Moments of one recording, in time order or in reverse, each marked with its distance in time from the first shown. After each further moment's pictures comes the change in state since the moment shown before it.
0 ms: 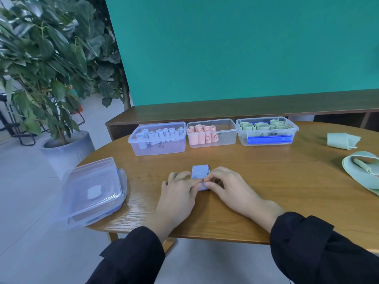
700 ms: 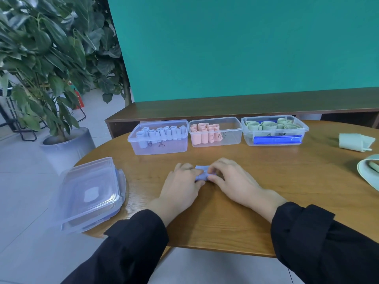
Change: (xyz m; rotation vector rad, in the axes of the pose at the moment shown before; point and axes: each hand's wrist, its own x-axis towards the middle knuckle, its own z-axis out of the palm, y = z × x) left_hand 0.042 -0.009 -0.001 -0.015 -0.024 0.106; right_hand 0.035 0.004 -0.007 -0.190 -0.078 0.086
